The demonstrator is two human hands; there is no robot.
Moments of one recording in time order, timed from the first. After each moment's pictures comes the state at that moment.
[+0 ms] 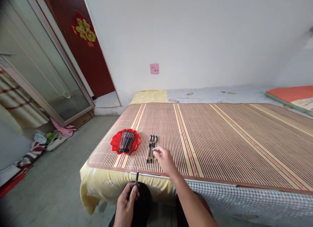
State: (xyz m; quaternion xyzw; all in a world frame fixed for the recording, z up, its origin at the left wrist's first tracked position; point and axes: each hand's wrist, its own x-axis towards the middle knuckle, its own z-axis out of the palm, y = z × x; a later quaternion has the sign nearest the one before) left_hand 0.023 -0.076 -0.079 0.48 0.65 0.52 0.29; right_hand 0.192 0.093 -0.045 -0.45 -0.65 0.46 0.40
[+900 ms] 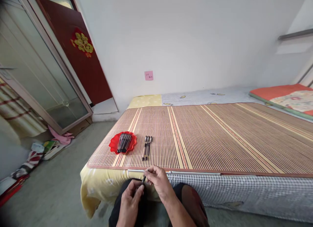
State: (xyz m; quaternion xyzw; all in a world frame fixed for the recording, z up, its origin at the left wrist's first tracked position) left_hand 0.063 -0.088 -0.047 0.48 0.59 0.54 0.35; right_hand 0.194 -0.012 -0.034 -0.35 -0.45 0.68 0.46
